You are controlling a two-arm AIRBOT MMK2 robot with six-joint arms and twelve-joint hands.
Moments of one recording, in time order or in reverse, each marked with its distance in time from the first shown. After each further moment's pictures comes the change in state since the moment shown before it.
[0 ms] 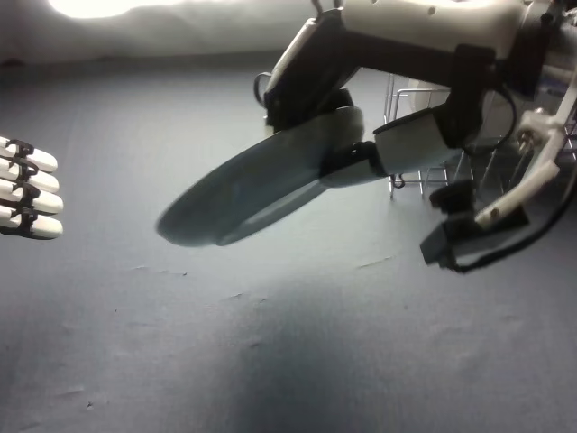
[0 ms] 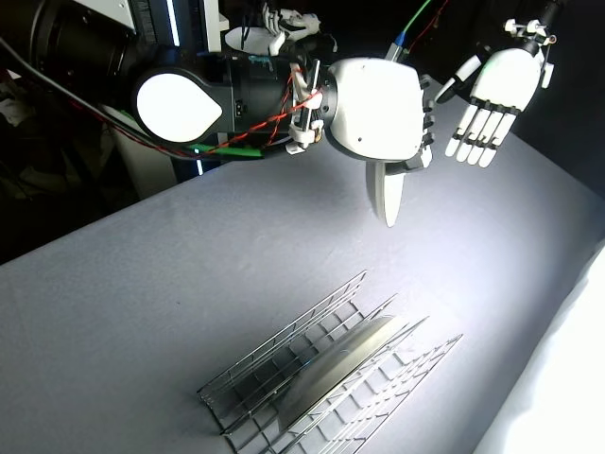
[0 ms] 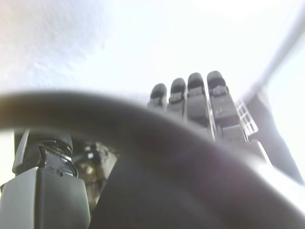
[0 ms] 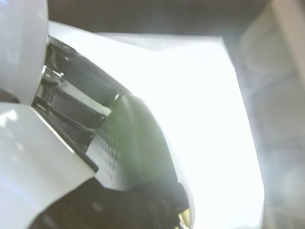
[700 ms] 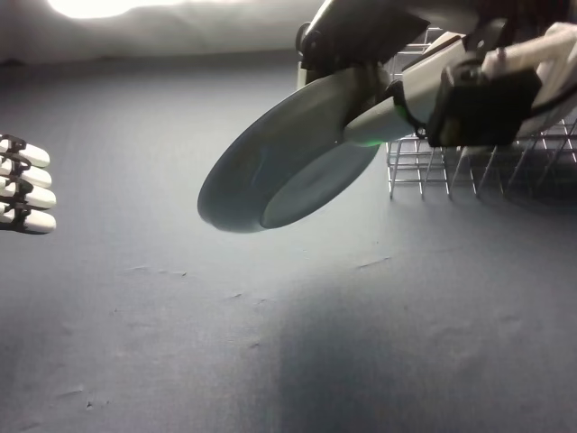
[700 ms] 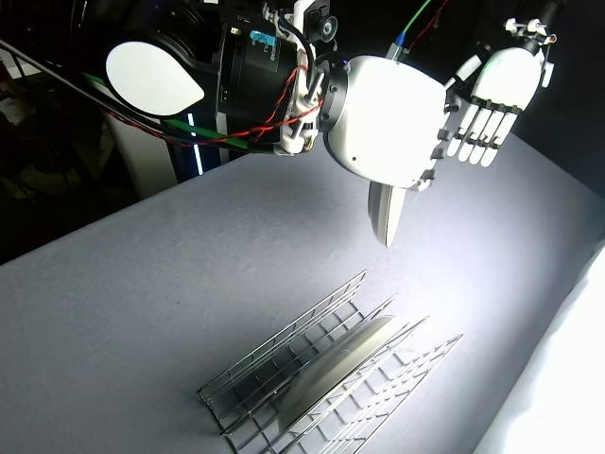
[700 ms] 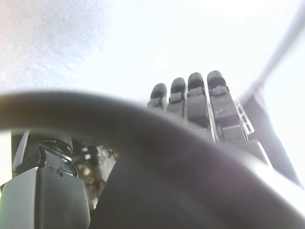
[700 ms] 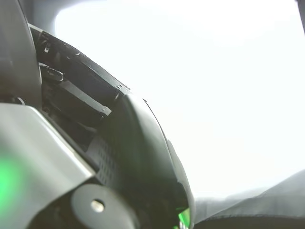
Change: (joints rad) left arm 0.000 0.004 0.001 -0.004 0.002 0.000; right arm 0.135 0.042 0.013 0.282 -0.262 0.026
